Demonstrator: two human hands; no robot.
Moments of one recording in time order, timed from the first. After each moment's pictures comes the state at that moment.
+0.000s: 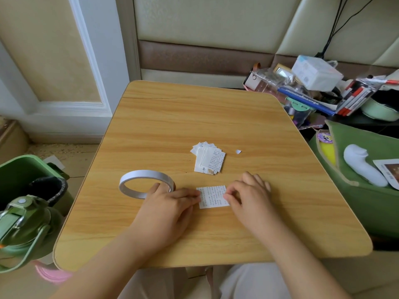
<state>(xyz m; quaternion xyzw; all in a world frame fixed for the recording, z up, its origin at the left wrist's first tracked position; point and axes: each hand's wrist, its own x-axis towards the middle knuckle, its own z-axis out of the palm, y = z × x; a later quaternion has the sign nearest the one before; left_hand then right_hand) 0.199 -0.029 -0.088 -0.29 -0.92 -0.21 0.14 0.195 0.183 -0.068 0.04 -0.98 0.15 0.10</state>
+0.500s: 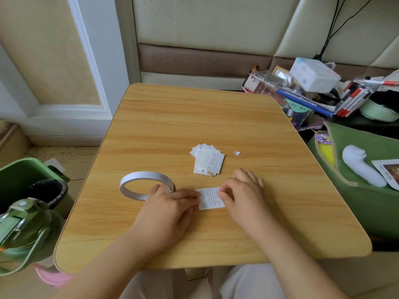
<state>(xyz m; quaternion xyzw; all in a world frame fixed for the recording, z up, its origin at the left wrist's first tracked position) 0.198 -0.029 -0.090 -0.29 -0.92 -0.21 0.14 0.188 0.170 -0.067 0.06 -0.98 0.17 0.12</state>
